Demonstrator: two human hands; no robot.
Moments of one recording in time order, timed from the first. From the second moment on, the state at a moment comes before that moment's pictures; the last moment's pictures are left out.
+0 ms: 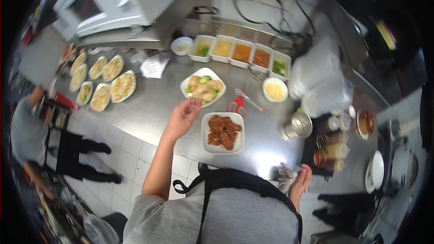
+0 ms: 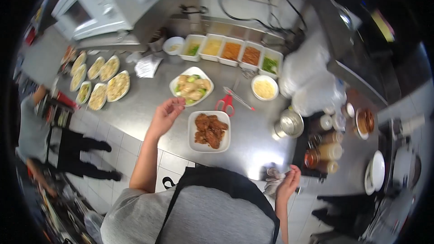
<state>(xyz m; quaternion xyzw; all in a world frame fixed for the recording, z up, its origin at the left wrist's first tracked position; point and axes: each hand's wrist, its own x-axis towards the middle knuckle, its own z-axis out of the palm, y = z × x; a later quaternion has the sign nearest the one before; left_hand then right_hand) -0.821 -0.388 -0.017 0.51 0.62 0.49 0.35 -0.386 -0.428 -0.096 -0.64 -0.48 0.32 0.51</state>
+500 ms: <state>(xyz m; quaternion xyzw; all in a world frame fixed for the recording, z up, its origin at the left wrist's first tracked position) -0.806 -0.572 -0.023 0.45 0.76 0.41 0.23 -0.536 -0.346 0.027 -0.30 -0.91 0.21 0.20</state>
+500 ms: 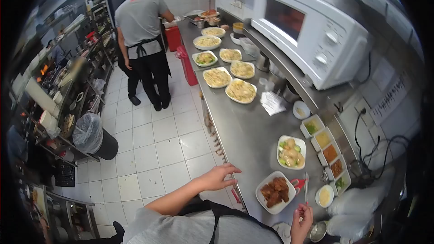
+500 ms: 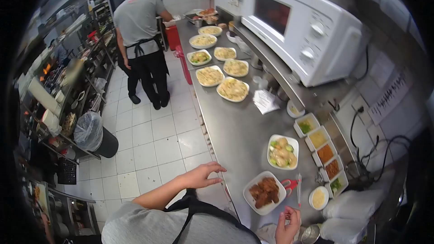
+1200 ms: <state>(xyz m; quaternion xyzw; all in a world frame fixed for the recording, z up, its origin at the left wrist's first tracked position) -1.077 -0.644 0.046 0.68 0.50 0.36 0.39 -0.945 -0.519 0.078 0.11 -0.92 0.35 0.13</state>
